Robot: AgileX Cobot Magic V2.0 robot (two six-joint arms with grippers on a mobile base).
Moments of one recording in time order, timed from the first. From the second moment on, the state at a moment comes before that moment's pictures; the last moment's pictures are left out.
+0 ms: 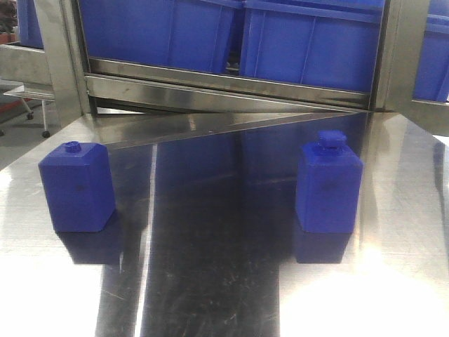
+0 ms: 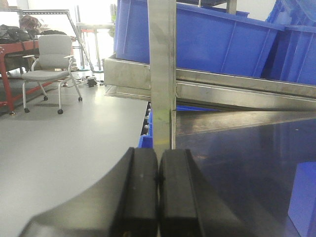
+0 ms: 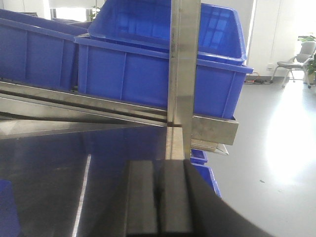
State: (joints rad) left arm -0.01 0.00 0.01 -0.09 0.04 0.07; right arm 0.00 -0.01 0.03 0.05 -0.04 -0.02
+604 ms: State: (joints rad) left arm -0.01 0.00 0.01 -0.09 0.04 0.07; right arm 0.00 -0.01 0.03 0.05 -0.04 -0.02
